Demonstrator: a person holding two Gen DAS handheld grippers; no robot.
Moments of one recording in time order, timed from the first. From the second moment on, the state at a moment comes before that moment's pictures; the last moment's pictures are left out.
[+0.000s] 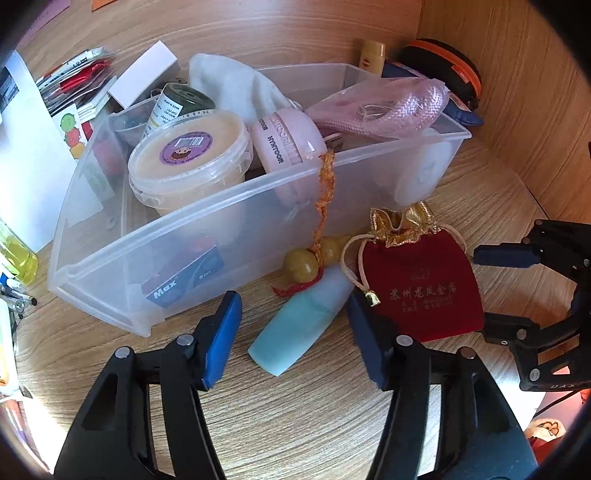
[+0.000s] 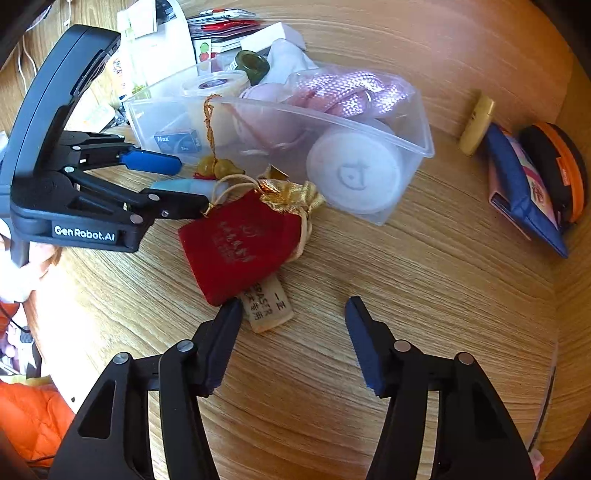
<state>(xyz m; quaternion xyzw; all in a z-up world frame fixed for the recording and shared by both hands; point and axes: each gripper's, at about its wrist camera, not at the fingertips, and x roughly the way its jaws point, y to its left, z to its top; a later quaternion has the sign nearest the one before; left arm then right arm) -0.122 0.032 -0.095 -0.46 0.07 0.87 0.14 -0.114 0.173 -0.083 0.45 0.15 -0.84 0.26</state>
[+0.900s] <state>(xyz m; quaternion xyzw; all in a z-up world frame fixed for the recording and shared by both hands) -0.071 -0.021 -0.063 -0.42 0.02 0.90 0.13 -0.110 0.203 -0.026 0.38 0.10 -0.89 0.21</state>
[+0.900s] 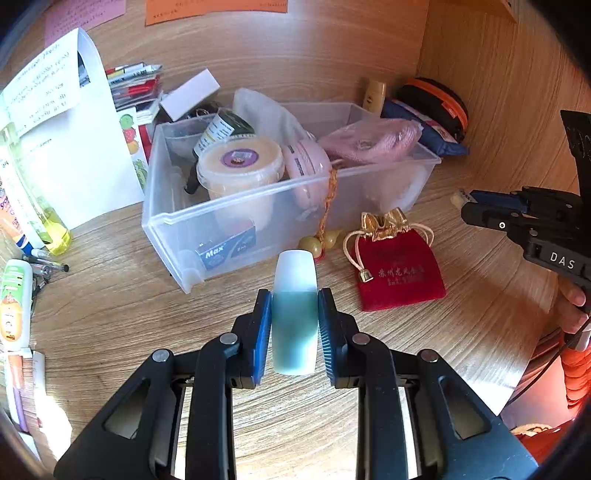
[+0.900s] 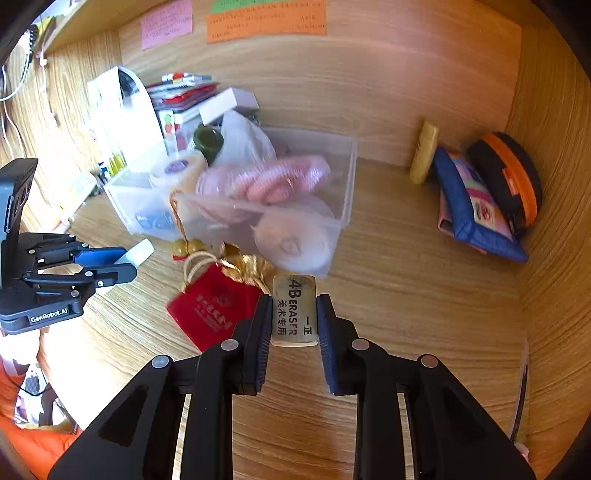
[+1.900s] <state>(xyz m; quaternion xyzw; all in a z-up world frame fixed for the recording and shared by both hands) -0.145 -0.068 -0.012 -0.34 -0.06 0.93 0.08 -0.178 0.122 -0.006 0.36 0.06 -0.90 0.25</state>
